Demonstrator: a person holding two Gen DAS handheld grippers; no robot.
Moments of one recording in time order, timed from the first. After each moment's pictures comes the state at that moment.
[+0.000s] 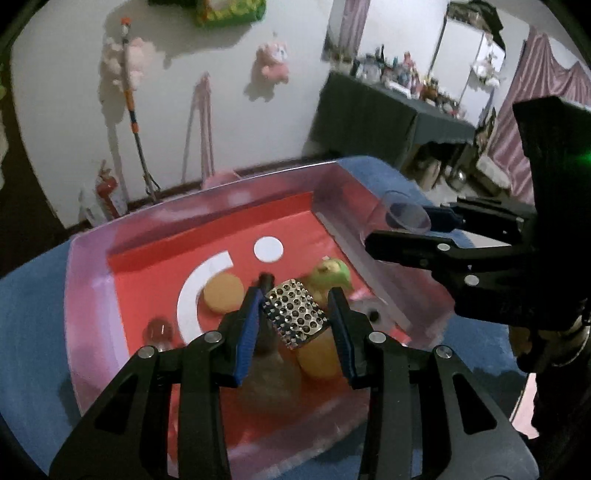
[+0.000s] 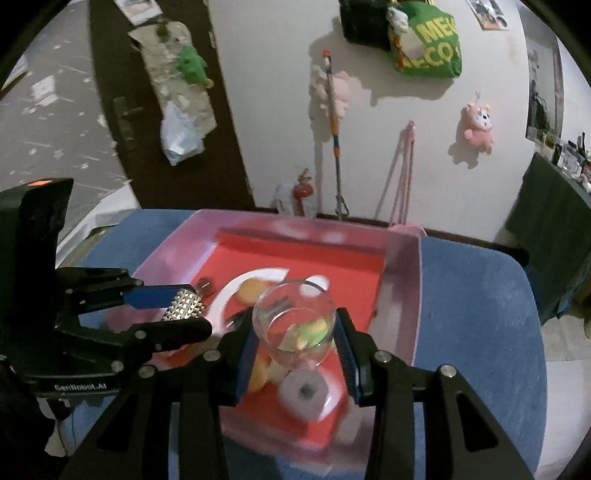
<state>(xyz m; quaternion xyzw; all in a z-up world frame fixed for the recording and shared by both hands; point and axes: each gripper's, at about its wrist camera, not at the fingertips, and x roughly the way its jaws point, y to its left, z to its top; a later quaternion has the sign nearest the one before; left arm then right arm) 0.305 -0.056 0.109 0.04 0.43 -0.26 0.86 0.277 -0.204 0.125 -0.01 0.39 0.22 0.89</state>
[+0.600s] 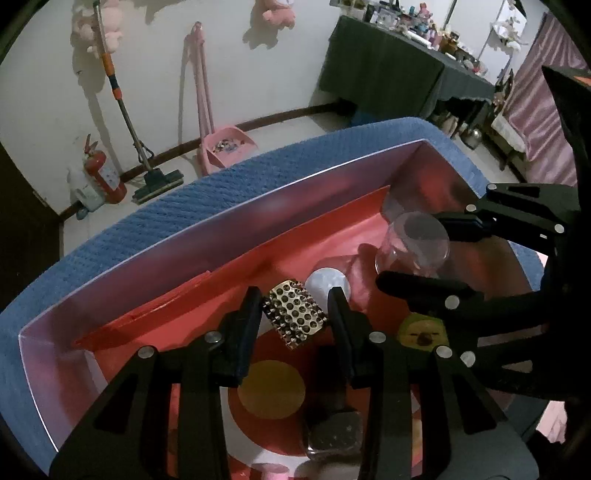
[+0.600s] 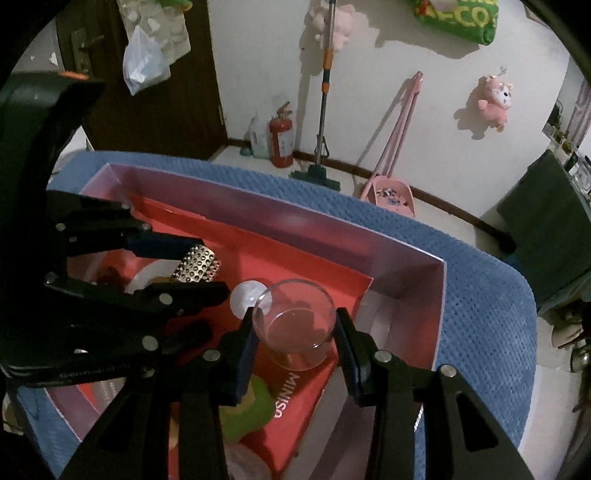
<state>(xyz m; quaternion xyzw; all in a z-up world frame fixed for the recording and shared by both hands) 0.407 -0.080 0.060 0.09 0.51 -0.25 0.81 0.382 -0.179 0.071 -0.11 0.50 0.19 0.84</state>
